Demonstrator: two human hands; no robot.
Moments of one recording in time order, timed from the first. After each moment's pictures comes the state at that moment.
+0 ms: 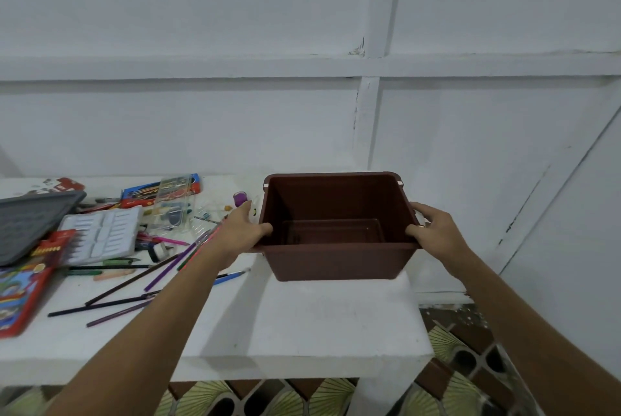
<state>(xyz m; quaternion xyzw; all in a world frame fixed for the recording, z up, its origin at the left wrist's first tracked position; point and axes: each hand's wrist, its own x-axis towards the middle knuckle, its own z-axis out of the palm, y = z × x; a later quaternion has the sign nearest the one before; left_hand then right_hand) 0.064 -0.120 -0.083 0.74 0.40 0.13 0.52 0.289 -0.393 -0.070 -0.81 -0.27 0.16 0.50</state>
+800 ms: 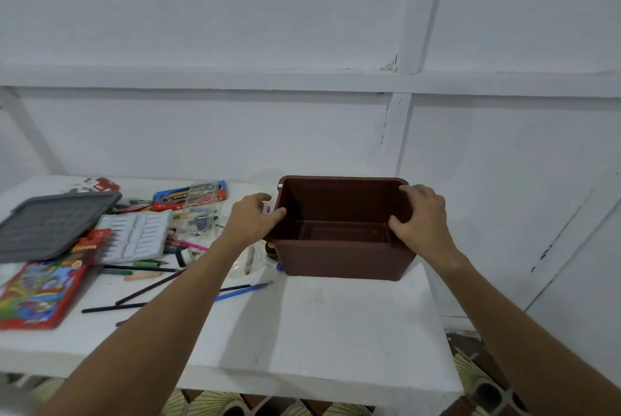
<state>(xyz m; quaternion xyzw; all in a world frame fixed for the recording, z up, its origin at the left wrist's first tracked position) 0.067 -0.097 -0.050 0.82 0.43 0.20 0.30 0.276 -0.316 -0.049 -0.86 -0.39 -0.06 0.34</state>
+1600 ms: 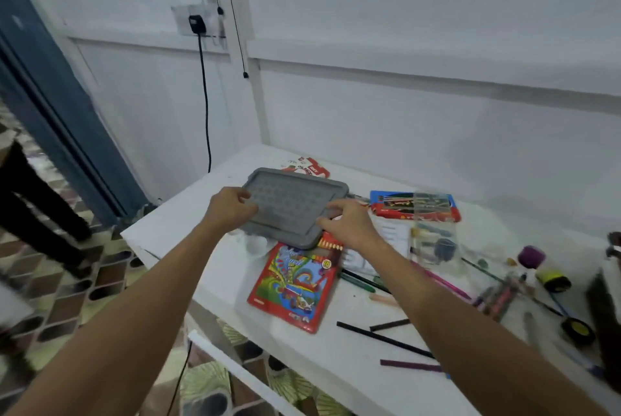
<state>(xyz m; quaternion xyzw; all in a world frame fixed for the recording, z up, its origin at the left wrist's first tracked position) -0.344 0.208 -0.059 0.67 0.66 0.22 0.25 -0.123 0.122 -0.080 -0.69 -0.55 0.29 0.37</state>
